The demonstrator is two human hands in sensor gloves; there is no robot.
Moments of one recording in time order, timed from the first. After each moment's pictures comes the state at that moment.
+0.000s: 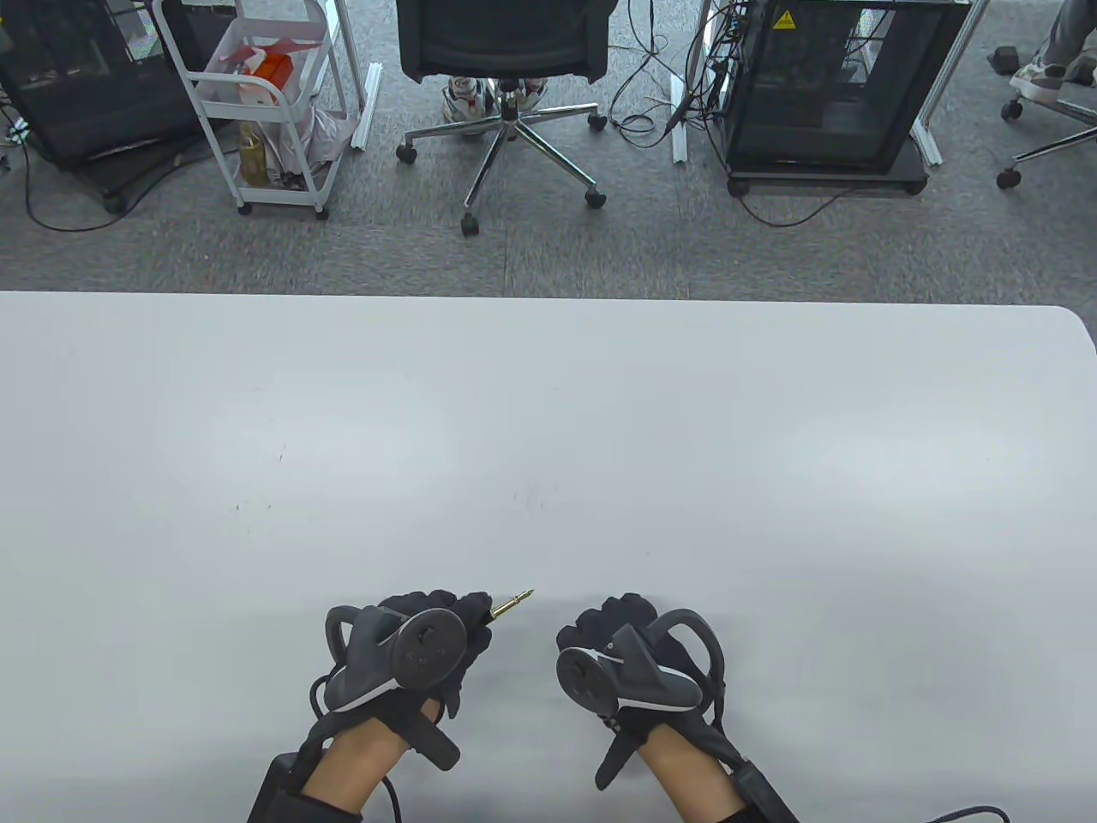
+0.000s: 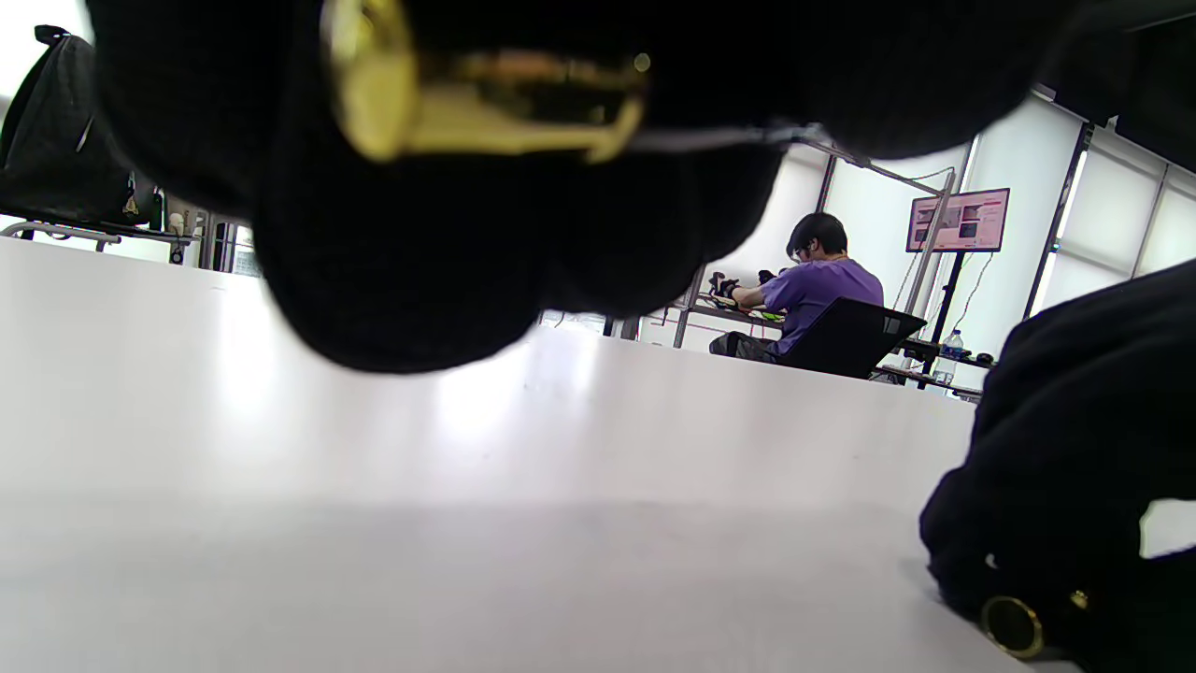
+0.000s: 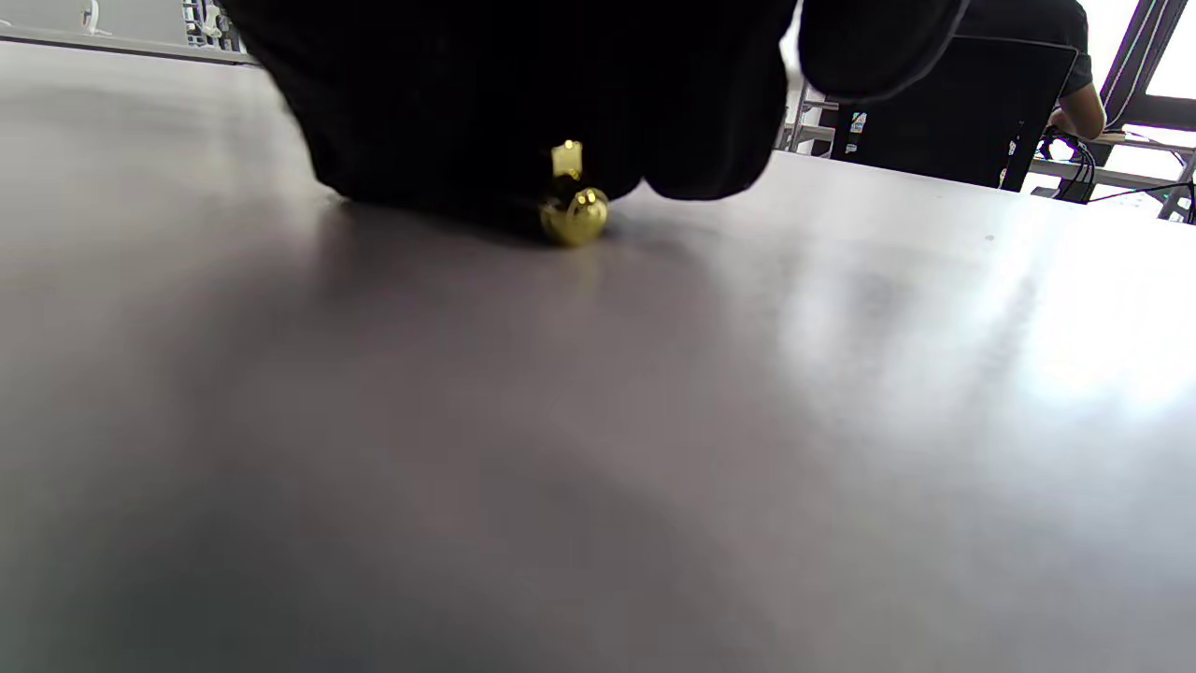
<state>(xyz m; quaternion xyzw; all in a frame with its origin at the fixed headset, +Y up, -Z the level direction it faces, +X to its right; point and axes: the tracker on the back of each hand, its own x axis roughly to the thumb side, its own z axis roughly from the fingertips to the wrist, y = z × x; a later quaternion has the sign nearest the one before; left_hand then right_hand) -0.154 -0.723 -0.218 0.04 -0.19 0.11 0.98 0.058 -0.772 -0.213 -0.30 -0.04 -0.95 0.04</state>
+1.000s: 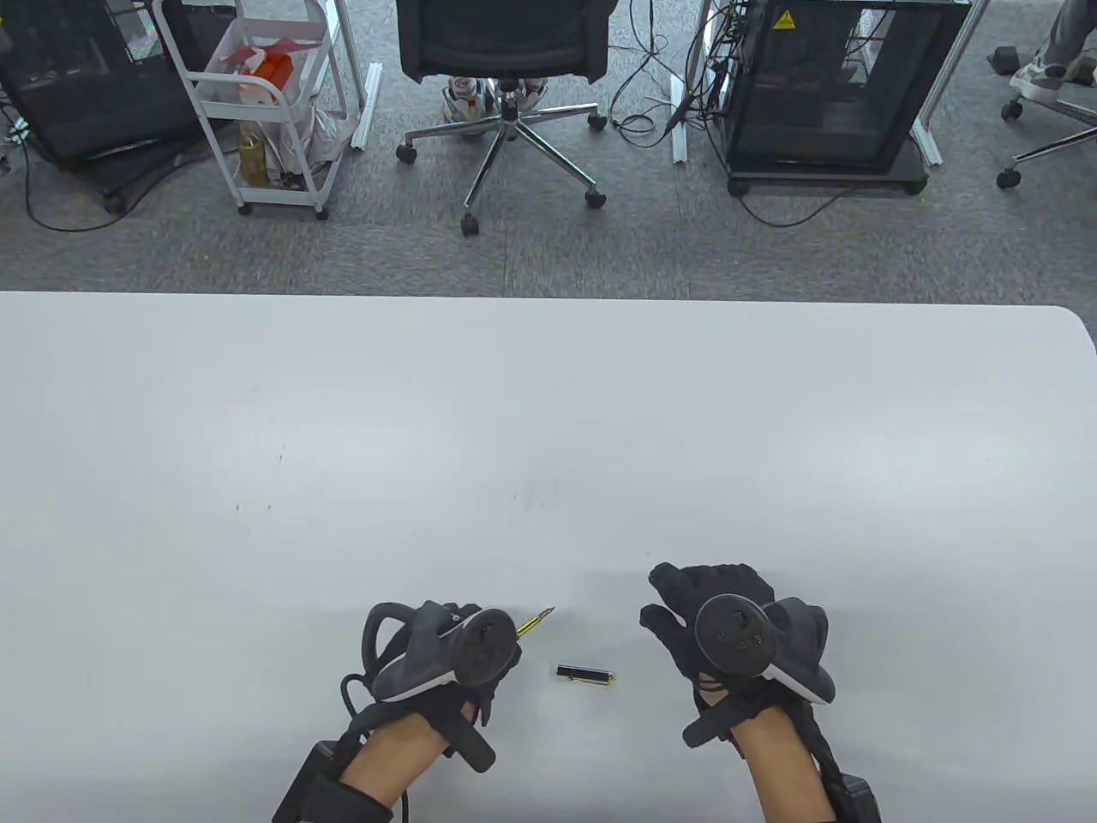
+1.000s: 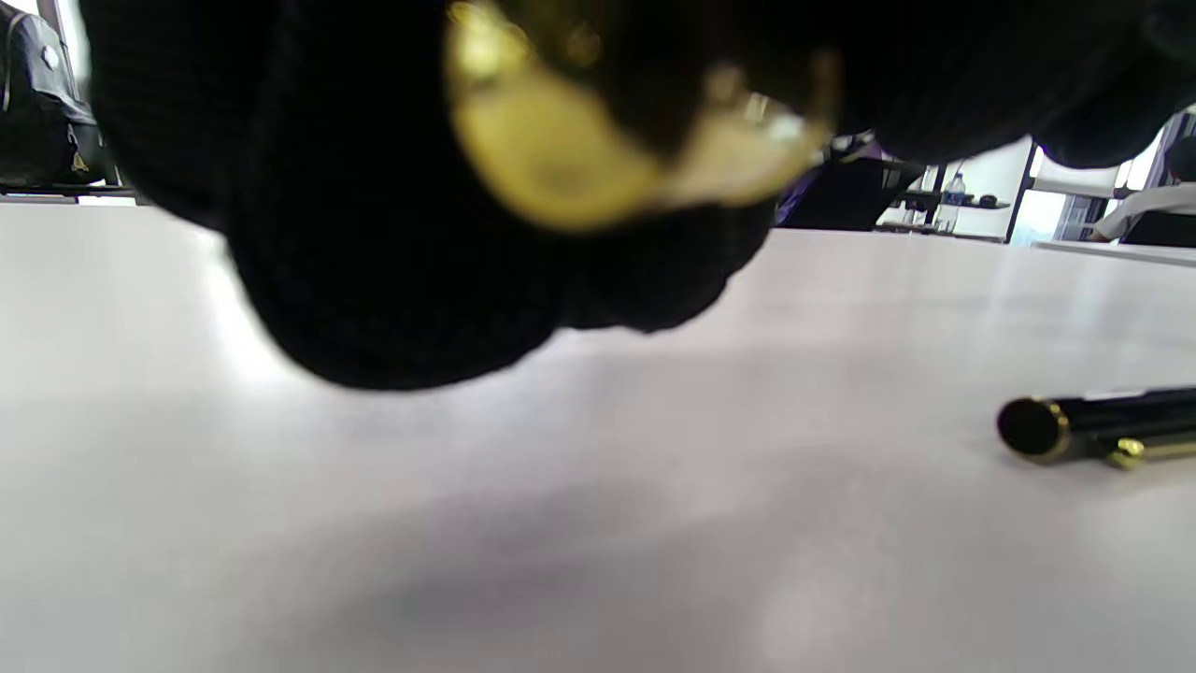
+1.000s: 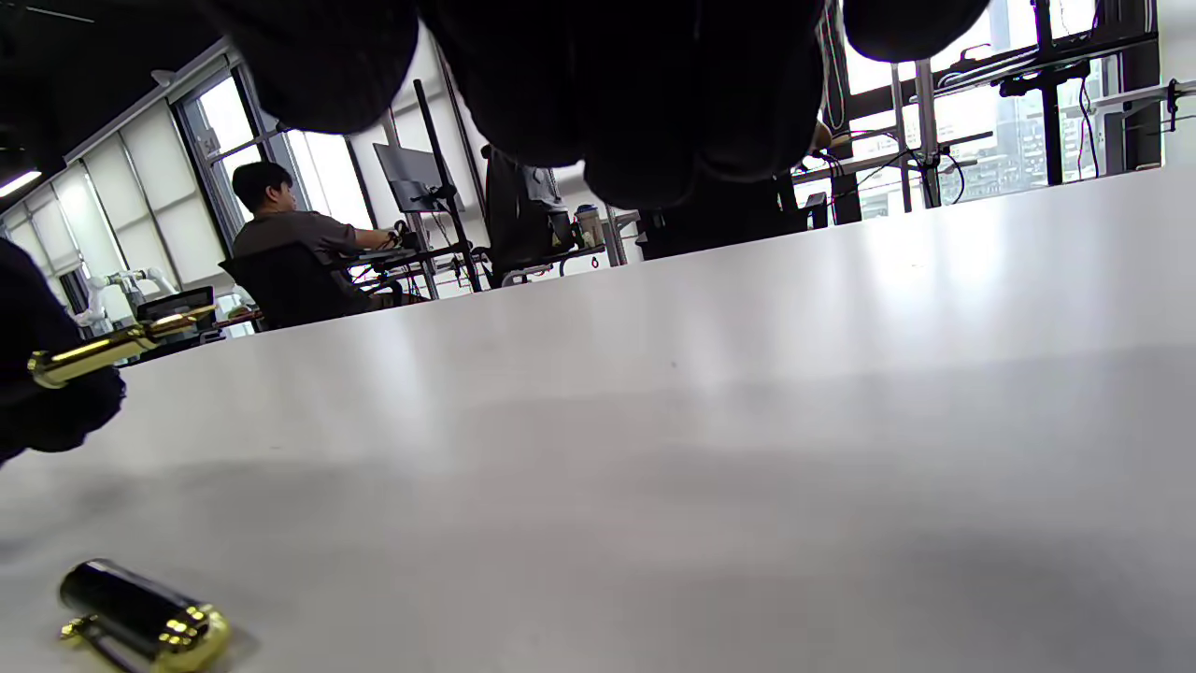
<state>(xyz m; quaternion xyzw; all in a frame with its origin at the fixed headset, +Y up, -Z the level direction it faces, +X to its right) -0.103 -0.744 -0.228 -0.05 -0.21 0.02 0.98 0.168 -0.728 -0.227 -0.15 0.00 -0.98 -0.16</state>
